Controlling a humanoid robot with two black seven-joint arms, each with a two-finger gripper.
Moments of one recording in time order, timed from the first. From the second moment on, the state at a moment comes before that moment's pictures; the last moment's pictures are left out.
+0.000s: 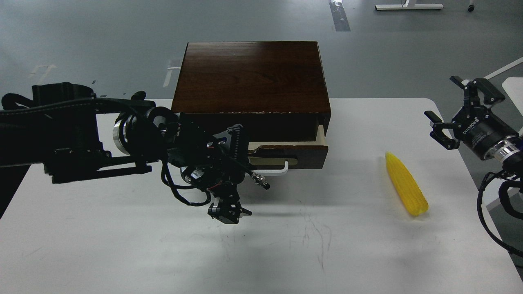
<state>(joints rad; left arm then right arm) -1.45 0.46 0.18 -1.56 2.18 -0.49 -0.49 0.71 -0.78 0.27 0.86 0.07 0.49 0.49</state>
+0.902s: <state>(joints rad) -1.66 0.36 0.28 -1.61 2.18 -0.49 -0.49 0.71 -0.78 0.27 0.86 0.07 0.49 0.49</state>
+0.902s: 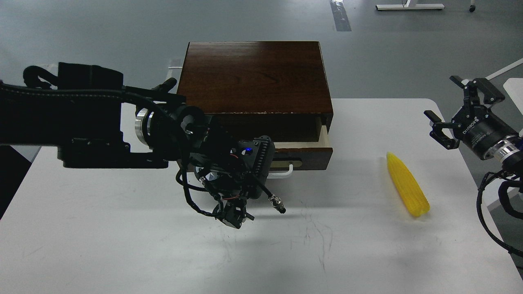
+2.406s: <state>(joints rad) -0.87 0.79 -0.33 -1.11 0.09 -0.45 -0.49 0.80 -0.98 0.17 1.05 -1.30 0.36 0.49</state>
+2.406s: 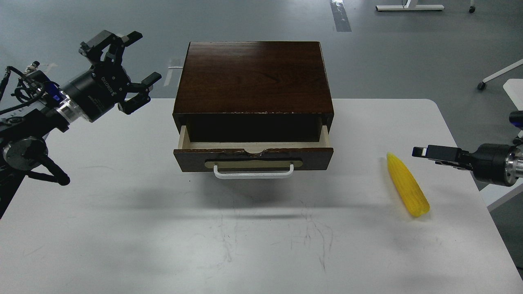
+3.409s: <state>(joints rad) -0.85 0.71 -0.36 -1.06 0.08 -0.45 -0.49 0.86 -0.81 -0.08 0.94 -1.37 0.28 0.49</state>
